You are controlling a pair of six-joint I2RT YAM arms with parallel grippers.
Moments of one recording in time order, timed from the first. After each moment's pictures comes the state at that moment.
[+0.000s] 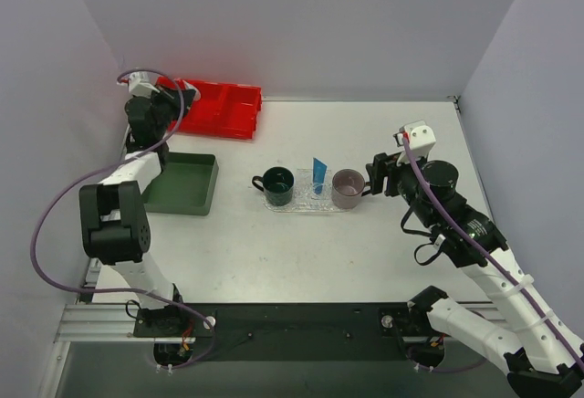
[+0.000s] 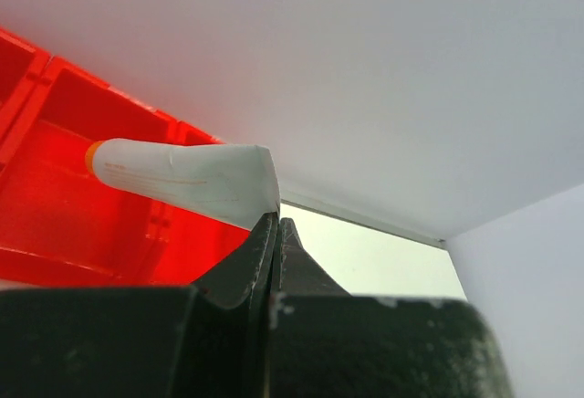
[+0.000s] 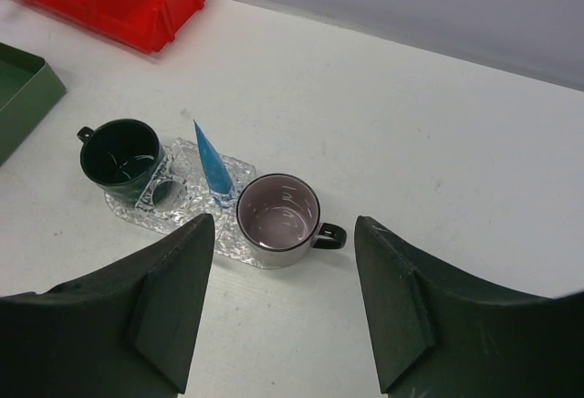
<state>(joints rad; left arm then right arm) 0.09 1.81 1.18 0.65 0.29 -0.79 0.57 0.81 0.98 -0.42 0.26 0.03</state>
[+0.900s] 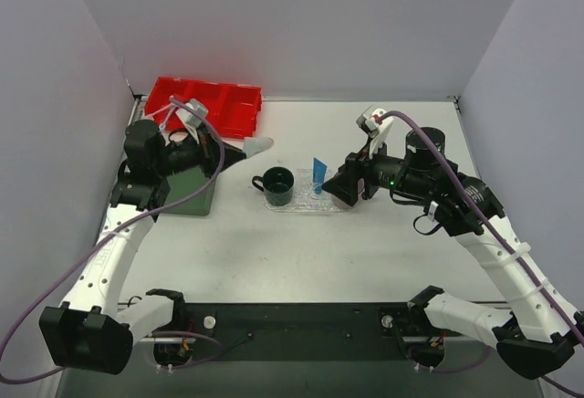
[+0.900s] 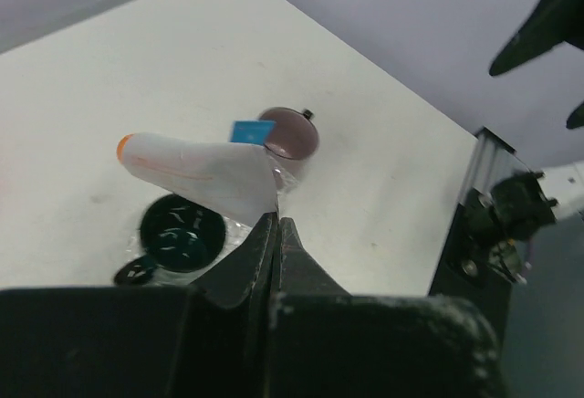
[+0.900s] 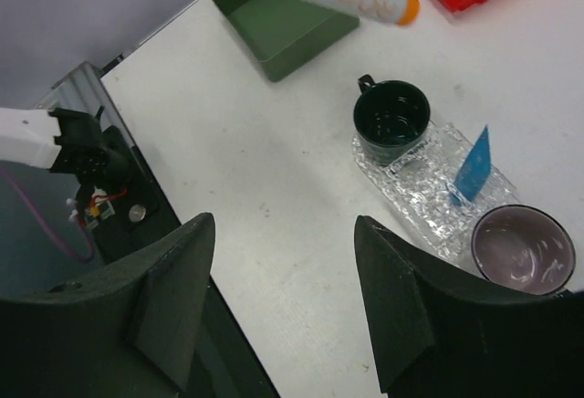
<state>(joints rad) -0.10 1.11 1.03 -0.02 0.89 -0.28 0.59 1.02 1.27 -0.60 -0.37 0.11</state>
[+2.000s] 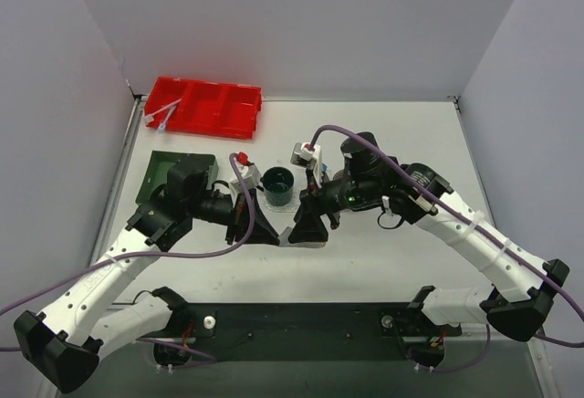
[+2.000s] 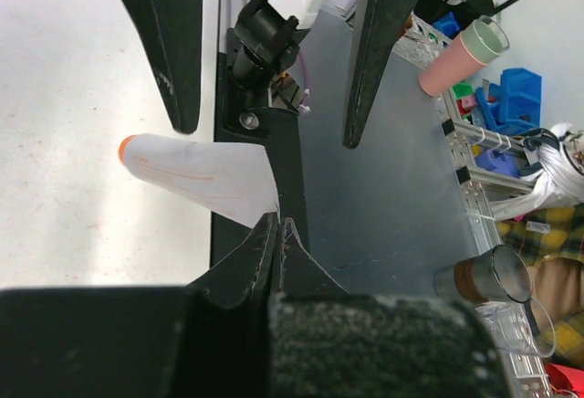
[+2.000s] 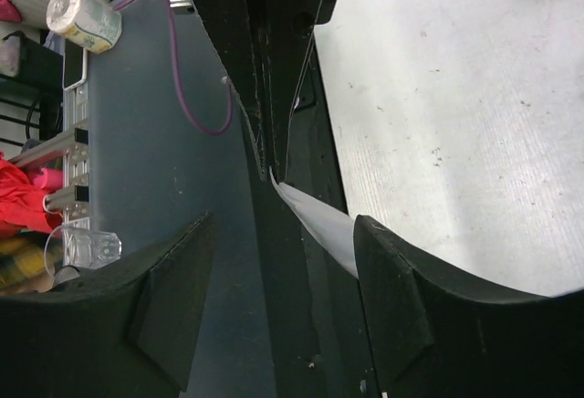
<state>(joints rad) -0.60 0.96 0.94 -0.36 1.11 -0.17 0.84 1.24 1.38 -0.75 -0.70 0.08</state>
